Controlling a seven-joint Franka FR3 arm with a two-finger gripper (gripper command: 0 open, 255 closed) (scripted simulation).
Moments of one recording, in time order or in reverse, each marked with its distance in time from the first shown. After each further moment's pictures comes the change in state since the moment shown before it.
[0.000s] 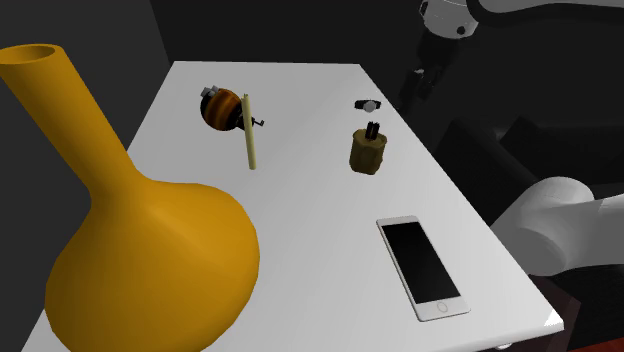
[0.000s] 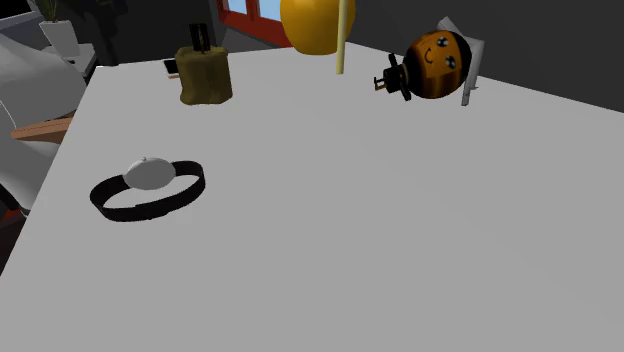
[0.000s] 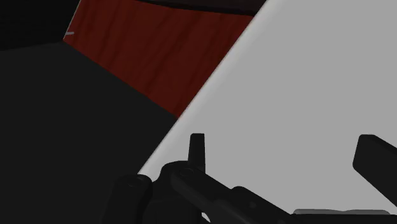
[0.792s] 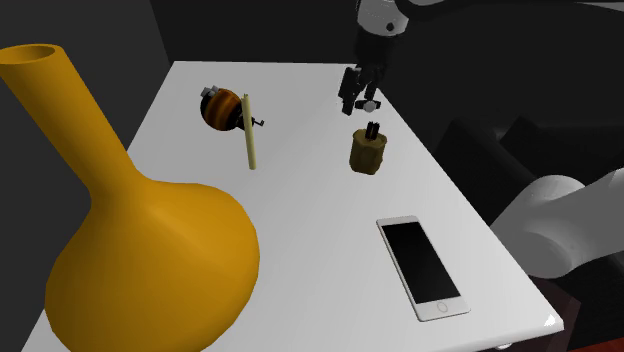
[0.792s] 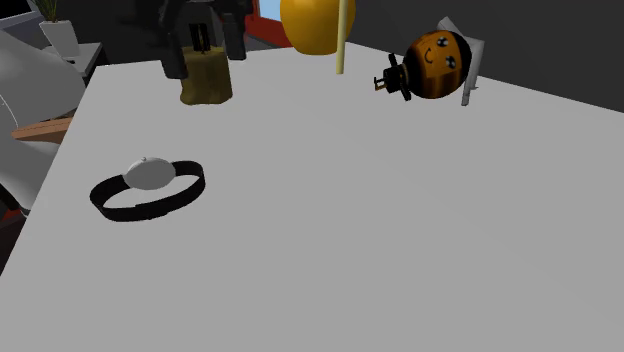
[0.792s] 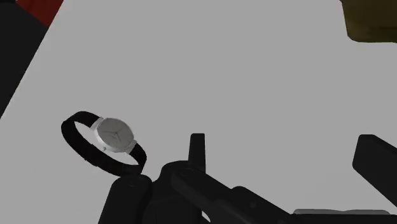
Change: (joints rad) arm 0.069 0.289 0.123 0.196 0.089 0.094 0.102
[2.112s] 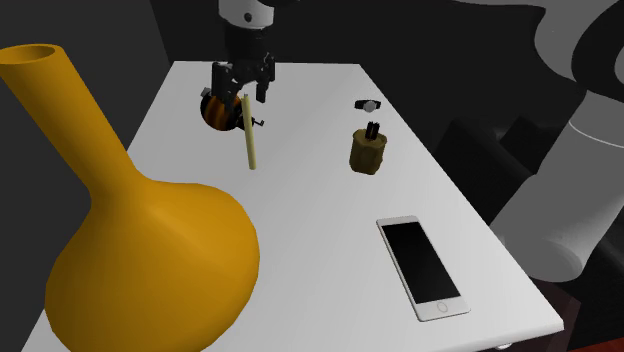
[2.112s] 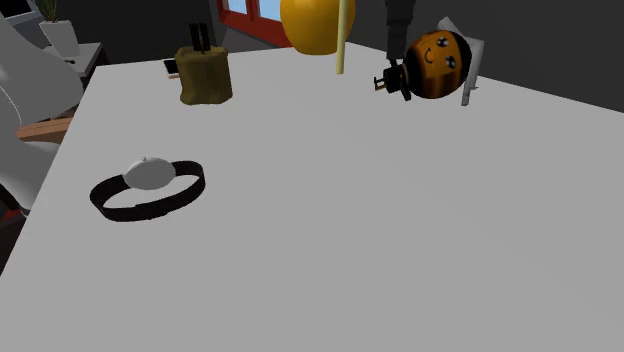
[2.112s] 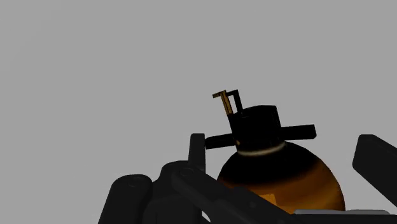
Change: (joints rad) arm 0.133 0.635 0.192 0.654 -0.058 -0.003 0.205
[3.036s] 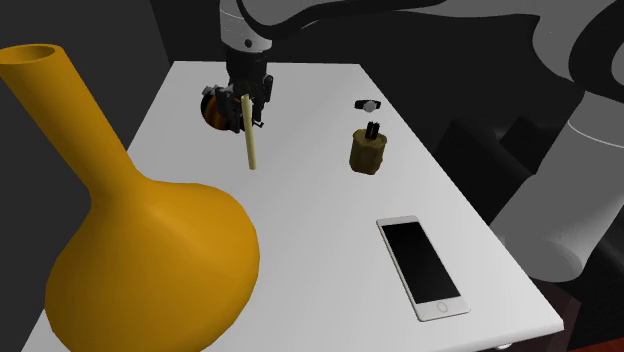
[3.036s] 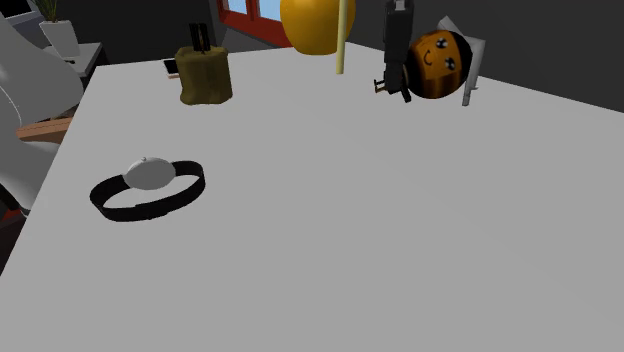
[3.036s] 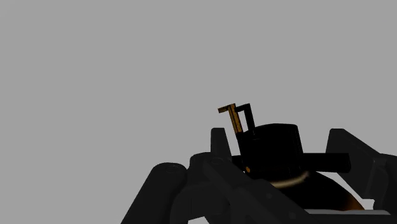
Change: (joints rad) arm 0.000 0.006 0.000 -0.087 0.000 0.094 -0.003
